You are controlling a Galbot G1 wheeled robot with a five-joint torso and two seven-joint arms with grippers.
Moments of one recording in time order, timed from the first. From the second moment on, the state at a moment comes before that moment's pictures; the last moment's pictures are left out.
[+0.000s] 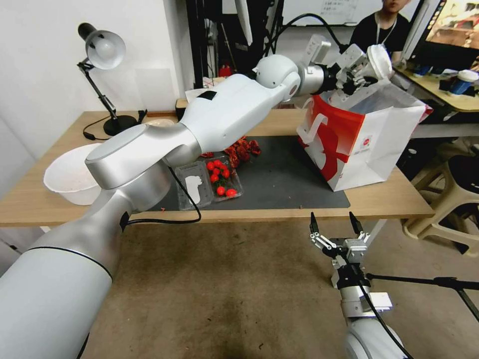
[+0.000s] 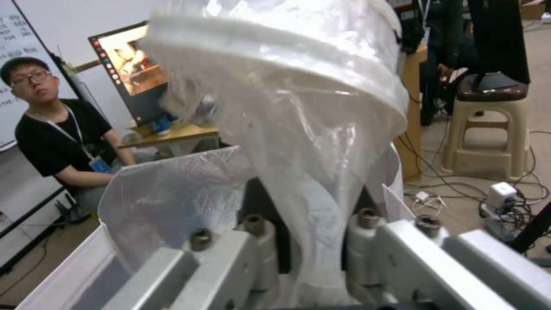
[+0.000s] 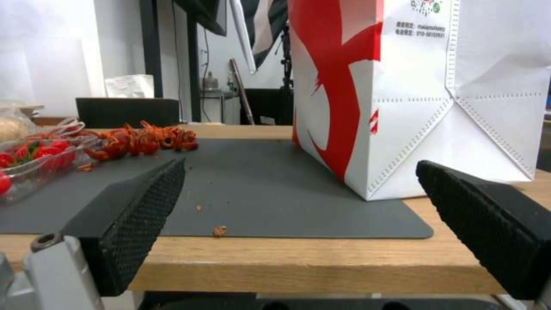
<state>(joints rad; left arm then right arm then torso) -0.38 -1.61 0.68 -0.83 -0.97 0.21 0.51 -1.59 1.21 0.39 1.97 0.18 0.37 0.24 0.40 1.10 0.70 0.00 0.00</state>
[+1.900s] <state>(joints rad) -0.38 -1.61 0.64 -0.85 -0.93 0.24 0.46 -1.59 1.21 0.39 1.97 0.19 0.37 0.24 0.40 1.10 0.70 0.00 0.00</state>
